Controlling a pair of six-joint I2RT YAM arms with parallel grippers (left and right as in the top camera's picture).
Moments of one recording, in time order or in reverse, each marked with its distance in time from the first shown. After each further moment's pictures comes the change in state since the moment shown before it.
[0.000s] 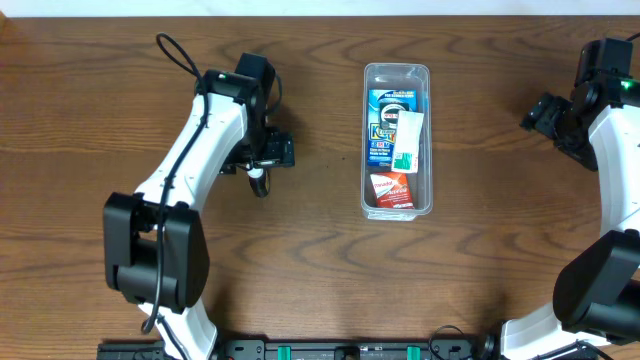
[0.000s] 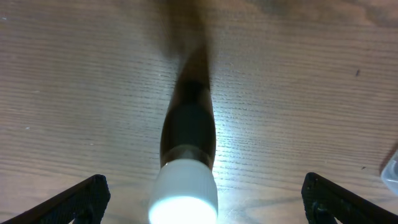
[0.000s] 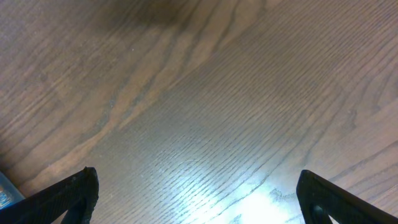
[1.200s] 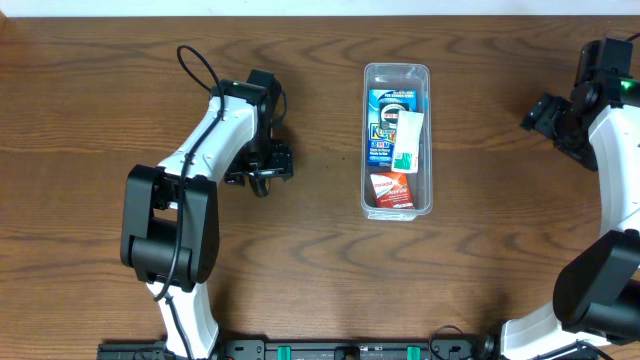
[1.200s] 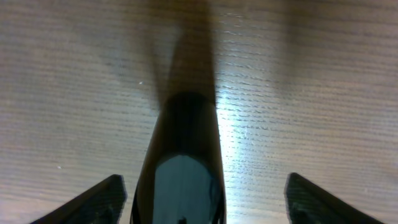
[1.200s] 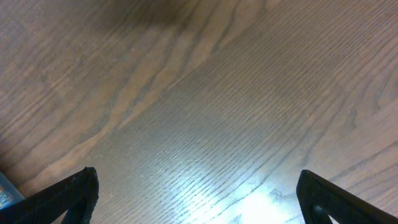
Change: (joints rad) left arm 0.000 0.111 -0.051 0.063 0.014 0.003; right arm 0.000 0.000 0.000 0.000 0.000 0.000
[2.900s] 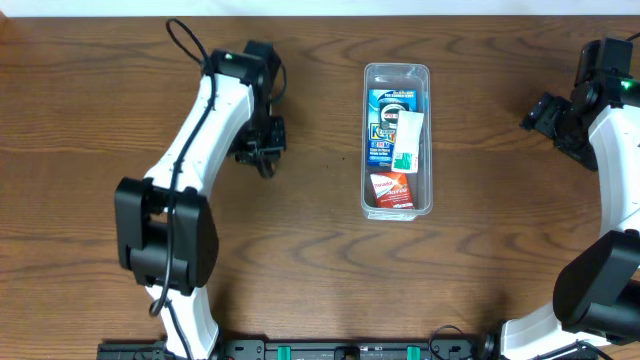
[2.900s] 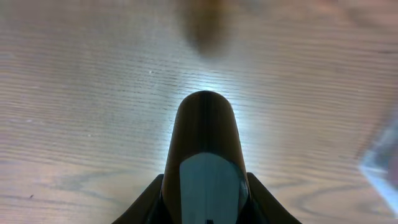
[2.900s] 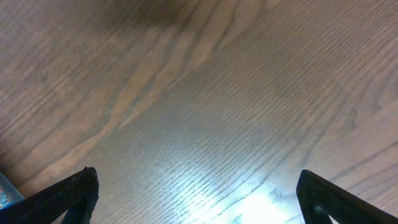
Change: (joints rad) left arm -0.018 -0.037 0.267 -0.232 0.009 -0.012; right arm 0.000 0.000 0.000 0.000 0.000 0.000
